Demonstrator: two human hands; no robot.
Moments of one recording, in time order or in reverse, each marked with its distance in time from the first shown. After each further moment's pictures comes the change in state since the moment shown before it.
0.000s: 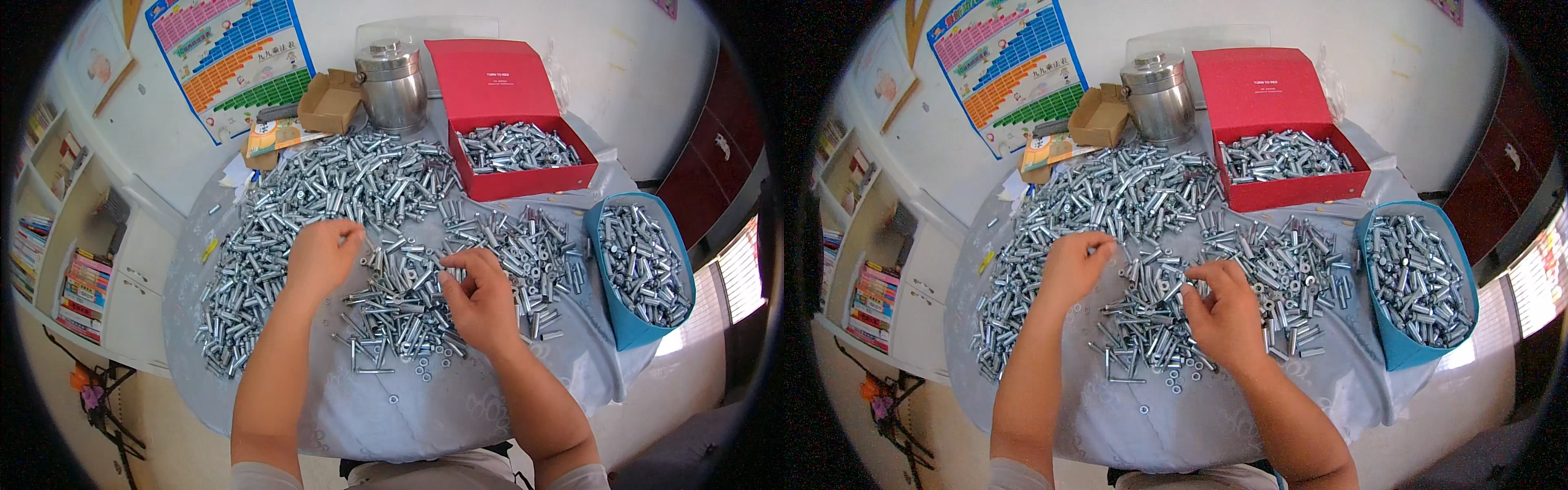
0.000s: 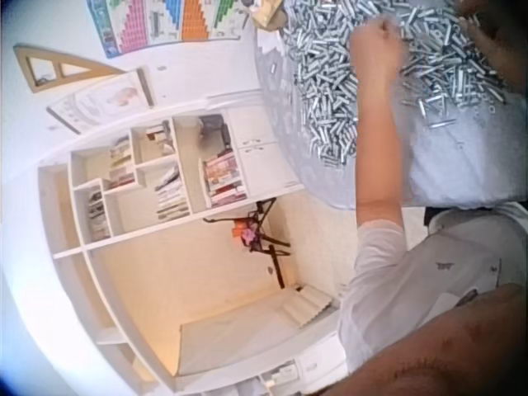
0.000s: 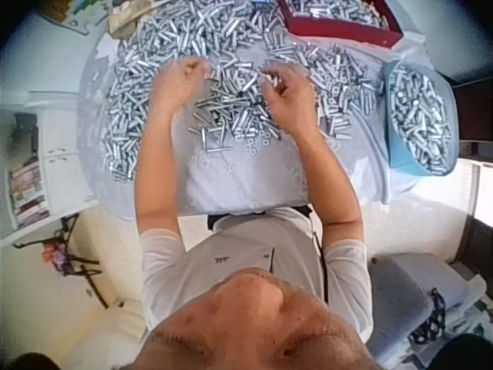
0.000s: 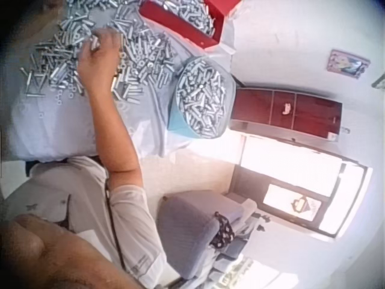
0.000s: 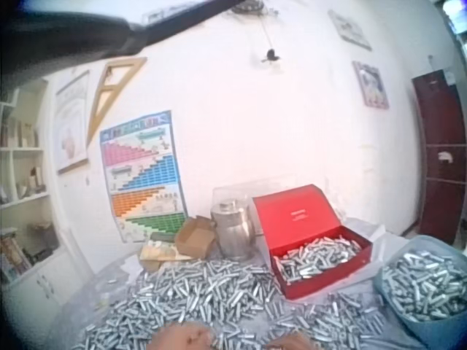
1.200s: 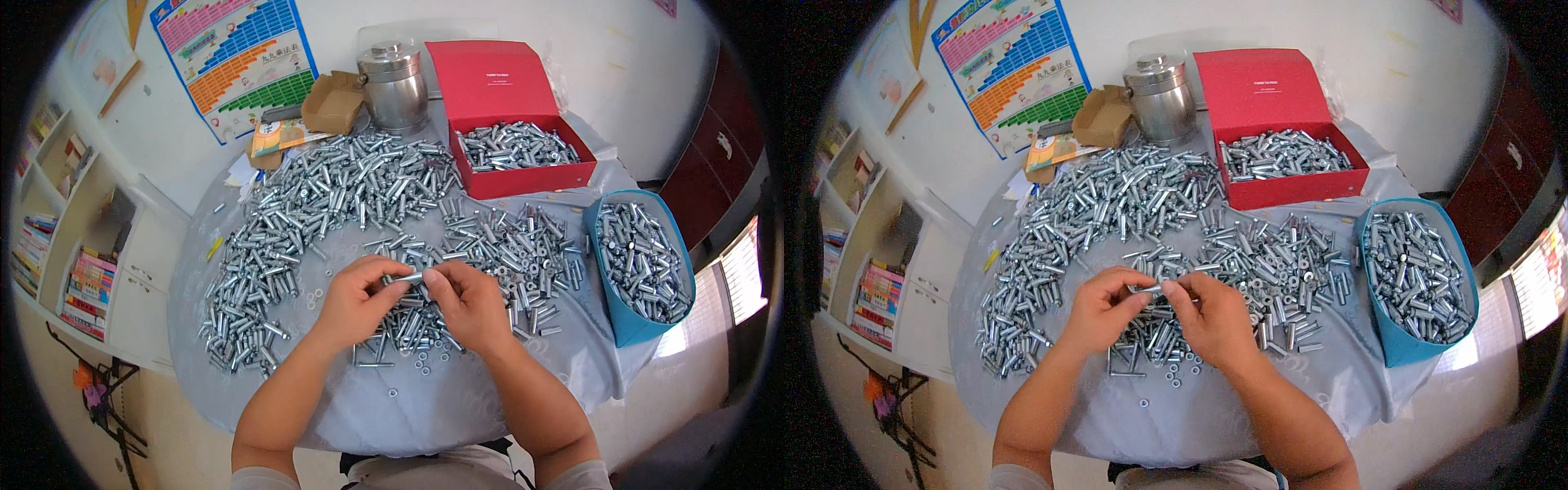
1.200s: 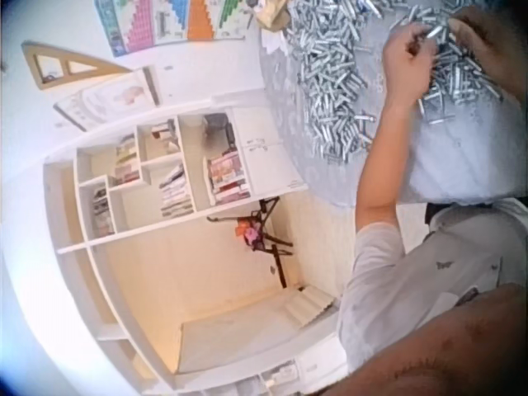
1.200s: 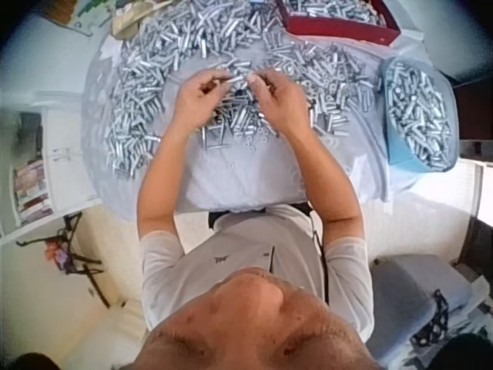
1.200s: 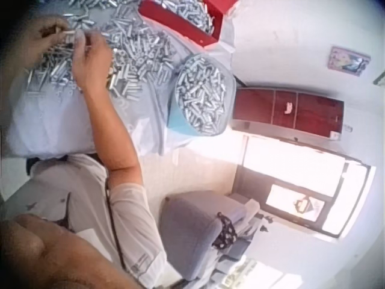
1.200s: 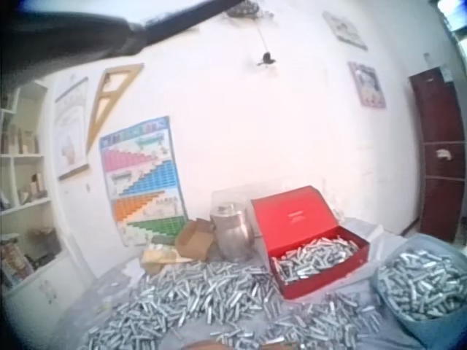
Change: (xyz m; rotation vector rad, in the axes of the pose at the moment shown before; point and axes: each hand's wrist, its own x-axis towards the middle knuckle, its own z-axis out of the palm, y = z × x) left_hand -0.062 0.024 0.028 -0.602 -0.132 0.136; right_hand -0.008 -0.001 0.009 0.126 -0.111 0.122
